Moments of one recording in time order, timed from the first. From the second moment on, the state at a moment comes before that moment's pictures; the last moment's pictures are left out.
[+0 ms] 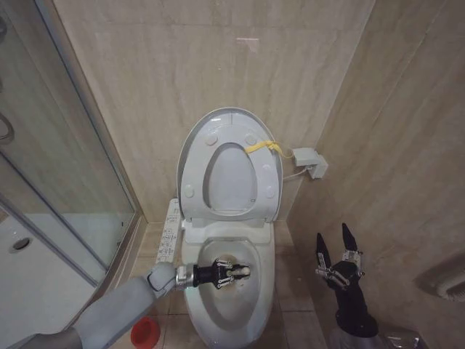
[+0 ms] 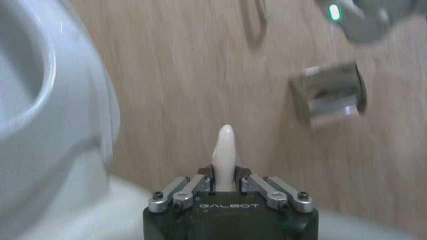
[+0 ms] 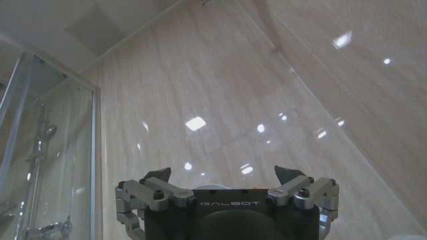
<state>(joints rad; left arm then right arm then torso) 0.50 -1.01 0.60 -1.25 -0.51 -0.65 0.72 -1.70 1.53 0.68 2.14 0.87 0.62 -0.72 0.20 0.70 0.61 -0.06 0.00</state>
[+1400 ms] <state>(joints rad) 0.49 -0.93 0.66 -1.24 -0.50 -0.67 0.74 -1.72 1.55 0.68 2.16 0.86 0.62 -0.73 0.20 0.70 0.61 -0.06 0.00</state>
